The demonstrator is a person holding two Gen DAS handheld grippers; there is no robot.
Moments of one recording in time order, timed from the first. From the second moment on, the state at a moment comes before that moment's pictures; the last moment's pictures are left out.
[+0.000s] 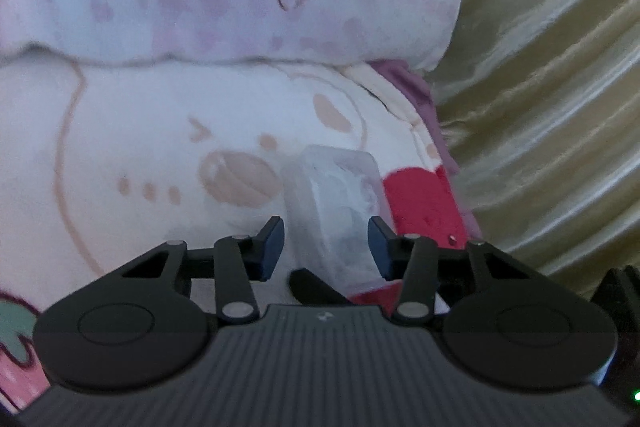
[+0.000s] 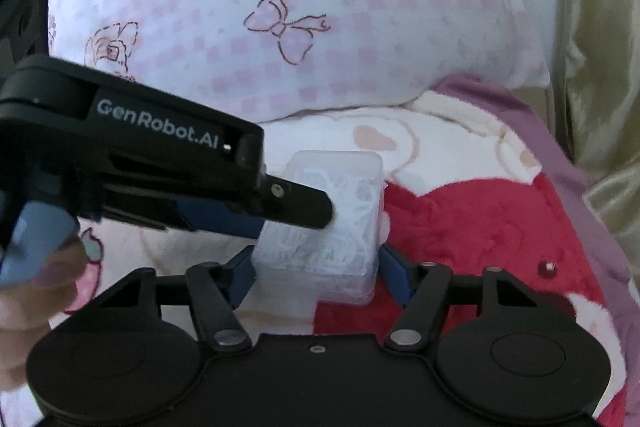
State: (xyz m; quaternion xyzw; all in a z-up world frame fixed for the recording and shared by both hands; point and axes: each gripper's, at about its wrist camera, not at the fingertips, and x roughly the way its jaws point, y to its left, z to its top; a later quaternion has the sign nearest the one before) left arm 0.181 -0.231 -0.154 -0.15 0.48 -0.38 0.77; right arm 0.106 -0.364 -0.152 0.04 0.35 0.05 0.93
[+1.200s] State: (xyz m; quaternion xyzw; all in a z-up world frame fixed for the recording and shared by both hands) left arm 0.123 -0.182 -0.142 -0.13 0.50 -0.31 0.80; right arm 0.087 -0.351 -0.153 0.10 0.41 0.15 0.90
